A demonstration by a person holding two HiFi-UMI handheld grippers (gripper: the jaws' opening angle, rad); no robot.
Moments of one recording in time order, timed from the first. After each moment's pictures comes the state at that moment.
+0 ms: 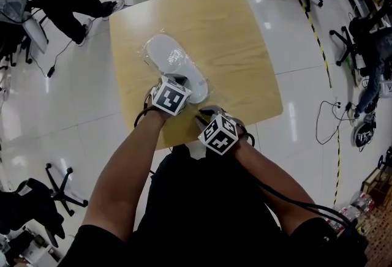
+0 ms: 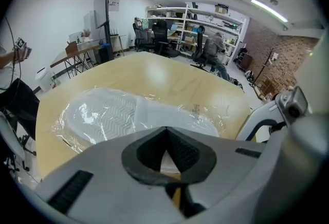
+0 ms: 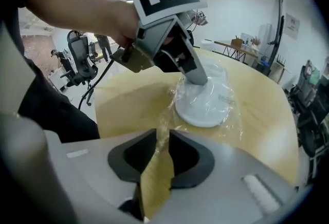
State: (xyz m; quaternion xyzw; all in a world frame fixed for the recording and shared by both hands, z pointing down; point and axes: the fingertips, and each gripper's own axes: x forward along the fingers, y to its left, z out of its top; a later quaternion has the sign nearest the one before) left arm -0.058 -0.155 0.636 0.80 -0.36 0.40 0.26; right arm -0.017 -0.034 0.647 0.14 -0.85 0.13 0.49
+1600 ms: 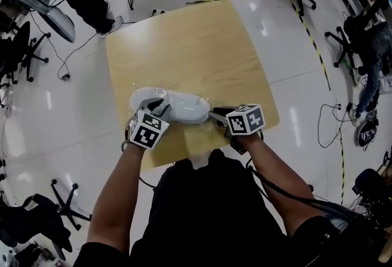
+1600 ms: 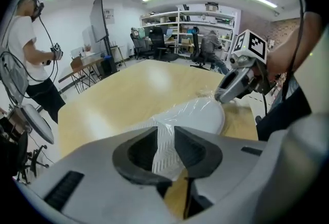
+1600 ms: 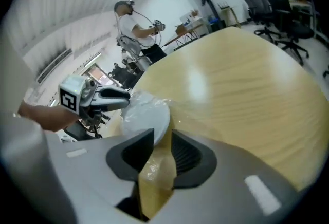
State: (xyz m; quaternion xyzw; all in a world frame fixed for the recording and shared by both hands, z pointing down) left arm -0.110 -0.127 0.611 0.81 -0.37 0.41 0.20; right arm 0.043 -0.108 0.629 0.24 -0.81 0.45 0.28
